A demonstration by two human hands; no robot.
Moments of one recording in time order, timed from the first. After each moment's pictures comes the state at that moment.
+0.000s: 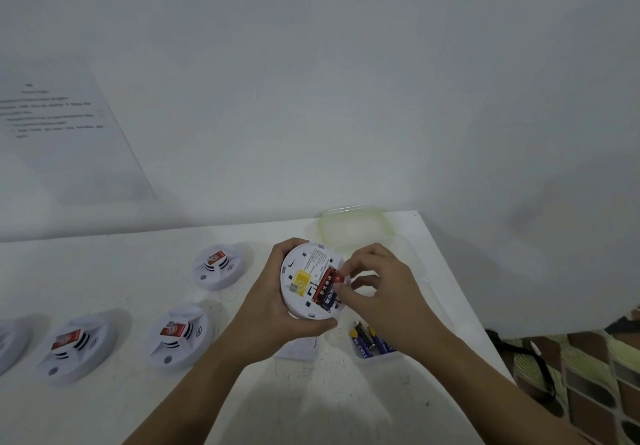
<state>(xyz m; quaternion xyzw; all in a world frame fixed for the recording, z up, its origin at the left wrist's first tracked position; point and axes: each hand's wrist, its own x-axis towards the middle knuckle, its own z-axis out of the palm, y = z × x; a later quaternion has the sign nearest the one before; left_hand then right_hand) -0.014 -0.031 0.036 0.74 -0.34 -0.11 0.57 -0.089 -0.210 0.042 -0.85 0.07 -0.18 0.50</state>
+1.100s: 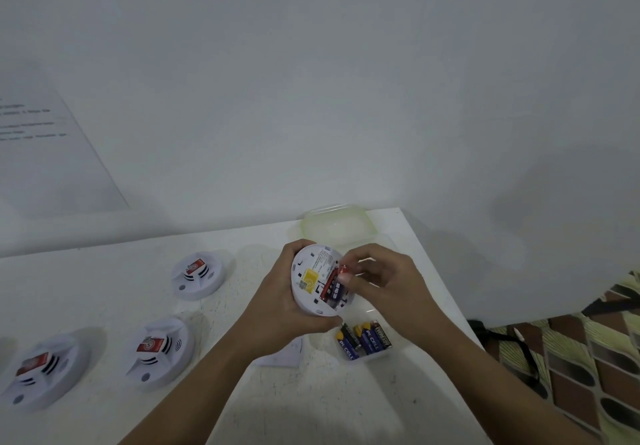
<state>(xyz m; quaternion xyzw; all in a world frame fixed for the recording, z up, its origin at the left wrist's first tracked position) -0.006 -0.064 0.029 0.75 -0.37 -0.13 0.53 -0.096 -0.242 0.040 -0.78 0.06 -0.17 0.60</state>
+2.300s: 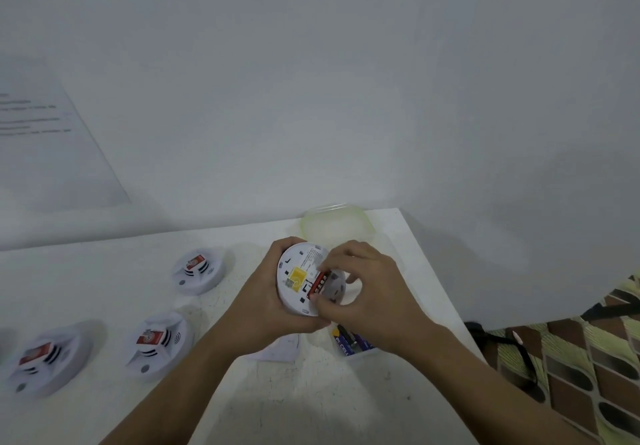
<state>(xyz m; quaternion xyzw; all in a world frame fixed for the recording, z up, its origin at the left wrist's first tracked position) -0.008 -0.050 0.037 0.73 -0.36 -0.14 0.55 -0.099 -0.222 0.048 -0.91 -0.01 -0.22 0.35</state>
